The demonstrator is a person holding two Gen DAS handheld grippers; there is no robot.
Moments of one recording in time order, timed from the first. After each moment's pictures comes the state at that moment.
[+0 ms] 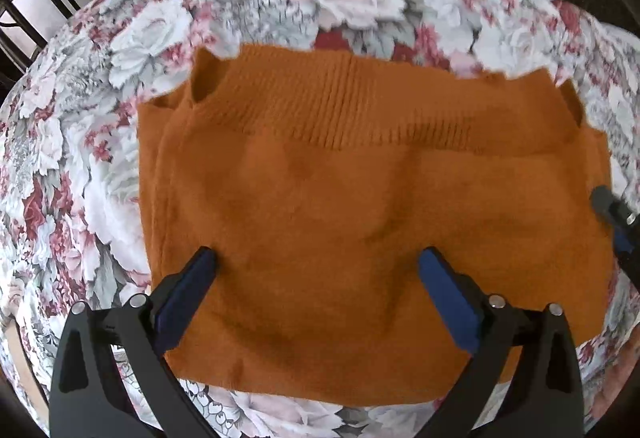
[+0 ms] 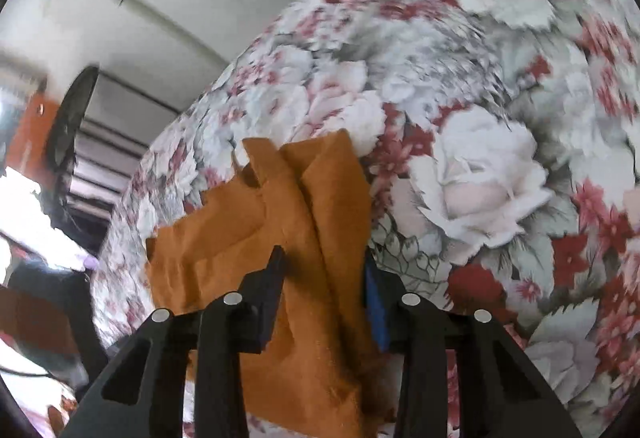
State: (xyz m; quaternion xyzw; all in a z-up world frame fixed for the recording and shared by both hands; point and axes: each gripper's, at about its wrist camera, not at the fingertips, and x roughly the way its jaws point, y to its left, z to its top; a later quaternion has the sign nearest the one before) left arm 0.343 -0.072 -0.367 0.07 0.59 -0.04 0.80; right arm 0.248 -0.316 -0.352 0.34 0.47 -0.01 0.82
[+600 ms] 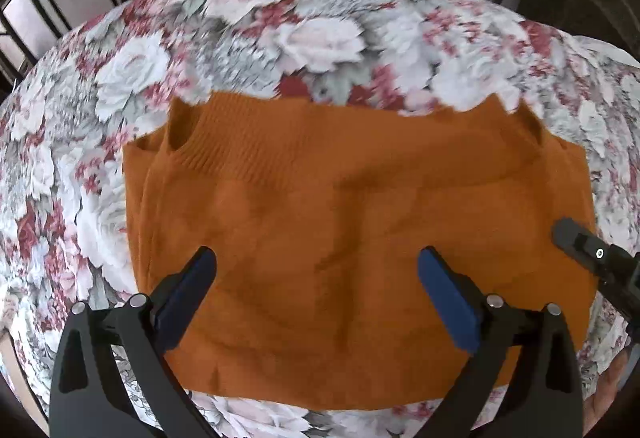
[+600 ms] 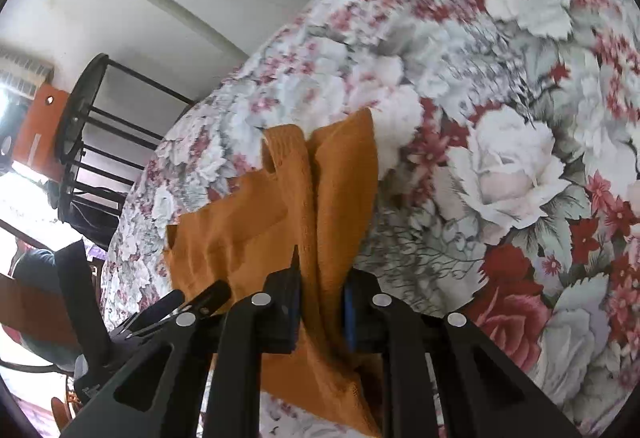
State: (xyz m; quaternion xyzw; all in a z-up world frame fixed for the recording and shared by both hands) left arm 0.348 -0.097 -0.342 0.06 0.57 -0.07 0.82; right arm 0.251 -0.292 -0.322 0.36 0.47 0.01 0.80
